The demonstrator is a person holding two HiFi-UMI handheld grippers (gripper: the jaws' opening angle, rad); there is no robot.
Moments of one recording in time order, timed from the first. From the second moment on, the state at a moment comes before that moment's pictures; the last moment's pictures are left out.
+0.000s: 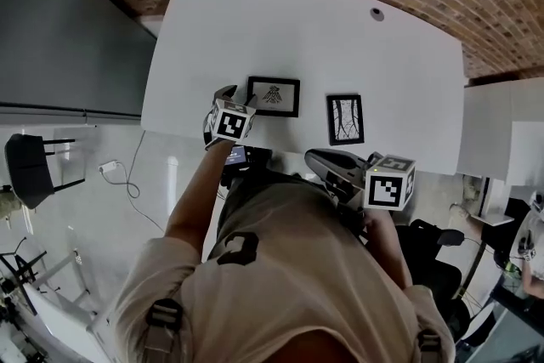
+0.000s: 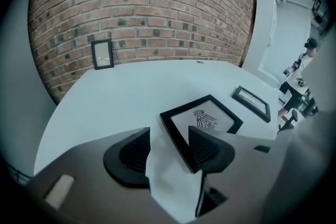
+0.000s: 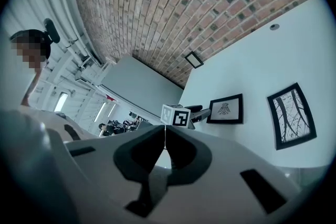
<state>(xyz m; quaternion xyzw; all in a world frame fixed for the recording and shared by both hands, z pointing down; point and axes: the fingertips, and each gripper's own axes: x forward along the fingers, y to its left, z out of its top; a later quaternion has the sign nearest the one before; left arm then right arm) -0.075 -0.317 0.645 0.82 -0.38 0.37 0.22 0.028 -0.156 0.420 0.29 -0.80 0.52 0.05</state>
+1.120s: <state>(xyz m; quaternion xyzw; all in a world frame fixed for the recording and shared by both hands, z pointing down) -0.084 -0.258 0.662 0.79 -0.40 0.39 0.25 0.070 -0.132 0.414 0.28 -0.81 0.51 0.01</state>
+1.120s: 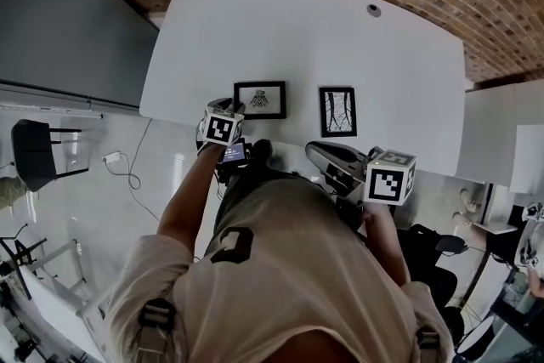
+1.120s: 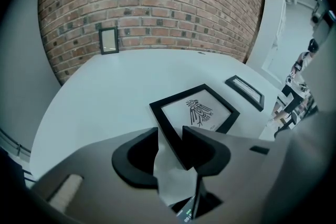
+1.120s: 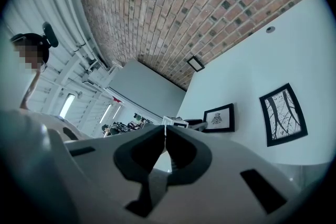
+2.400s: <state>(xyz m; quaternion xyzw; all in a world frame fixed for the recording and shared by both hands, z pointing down) -0.103 -0.198 0.662 0.71 -0.51 0.37 0.31 0.089 -0.075 0.415 0.28 -0.82 0.50 -0.01</state>
